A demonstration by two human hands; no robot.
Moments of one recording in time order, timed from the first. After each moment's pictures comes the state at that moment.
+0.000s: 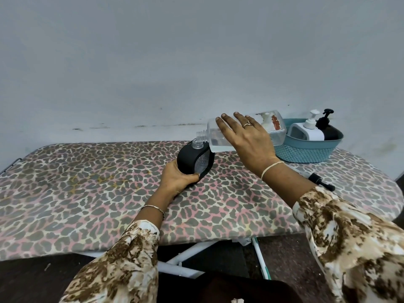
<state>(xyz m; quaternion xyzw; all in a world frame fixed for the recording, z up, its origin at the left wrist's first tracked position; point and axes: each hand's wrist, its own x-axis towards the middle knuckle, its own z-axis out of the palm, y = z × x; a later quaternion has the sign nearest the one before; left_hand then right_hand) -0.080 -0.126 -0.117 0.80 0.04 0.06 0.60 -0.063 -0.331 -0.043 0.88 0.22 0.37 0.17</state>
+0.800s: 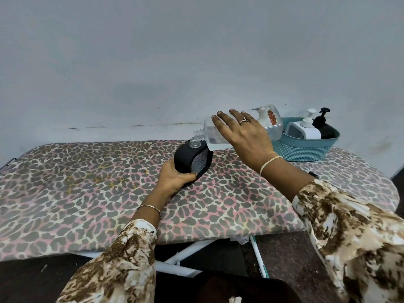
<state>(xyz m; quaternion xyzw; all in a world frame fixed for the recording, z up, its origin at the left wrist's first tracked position) -0.080 -0.125 -0.120 0.77 0.04 0.05 0.64 -0.054 -0.335 -0.041 0.86 0.25 0.39 0.20</state>
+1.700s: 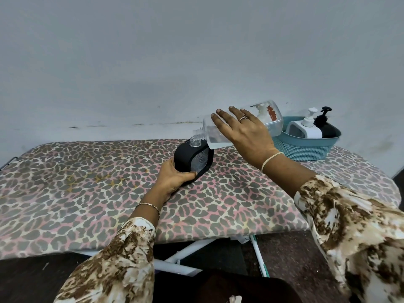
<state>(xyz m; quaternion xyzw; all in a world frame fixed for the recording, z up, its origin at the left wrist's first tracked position) -0.074 -0.120 -0.125 0.75 0.04 0.03 0.66 -0.051 -0.336 -0.036 0.85 0.27 0.40 0.20</state>
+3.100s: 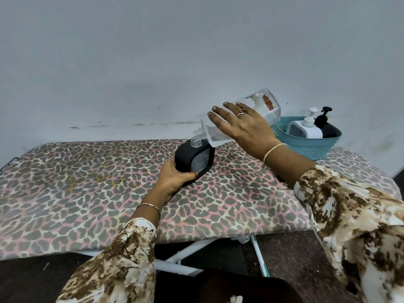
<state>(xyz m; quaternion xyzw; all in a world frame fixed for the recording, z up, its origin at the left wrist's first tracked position) -0.073 -0.119 -0.126 0.76 0.06 0.02 0.65 -0.038 -0.343 -0.023 0.81 0.34 0.43 0.23</state>
